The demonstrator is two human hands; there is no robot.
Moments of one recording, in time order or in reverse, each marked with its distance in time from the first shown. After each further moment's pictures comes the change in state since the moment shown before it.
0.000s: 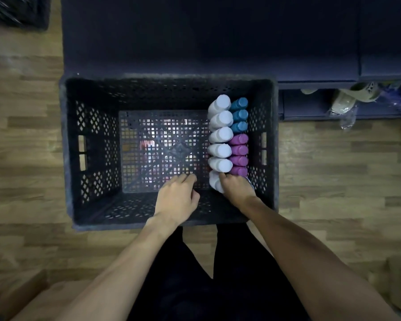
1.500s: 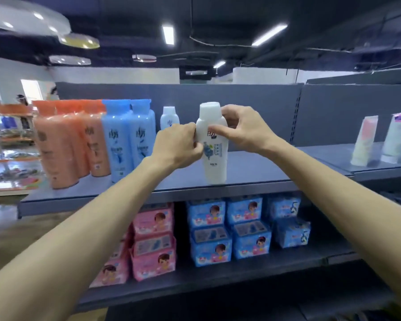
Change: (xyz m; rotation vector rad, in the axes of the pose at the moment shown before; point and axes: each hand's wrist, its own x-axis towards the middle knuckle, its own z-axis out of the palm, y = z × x) left_hand -0.052 0.279 -0.649 0.336 1.149 0.522; right_hand -0.269 0.077 -0.743 0.577 1.291 -0.373
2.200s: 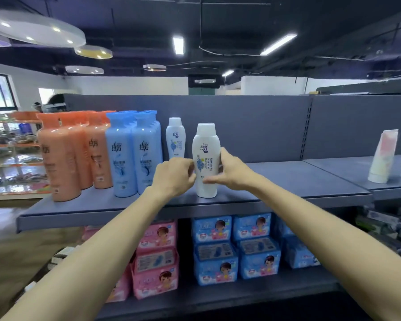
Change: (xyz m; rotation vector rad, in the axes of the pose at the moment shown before) left_hand -0.006 -0.040 0.061 0.015 -0.113 -0.097; right_hand 0.008 0.061 0.064 -0.050 -0.266 0.242
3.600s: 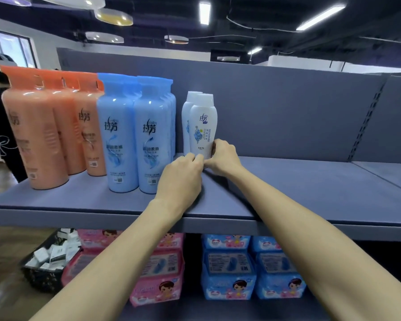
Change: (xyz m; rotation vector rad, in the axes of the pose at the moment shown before) left_hand 0.004 -0.026 0.054 0.165 0.101 -0.004; right_hand 0.142 0.035 0.091 -0.010 0.113 0.148
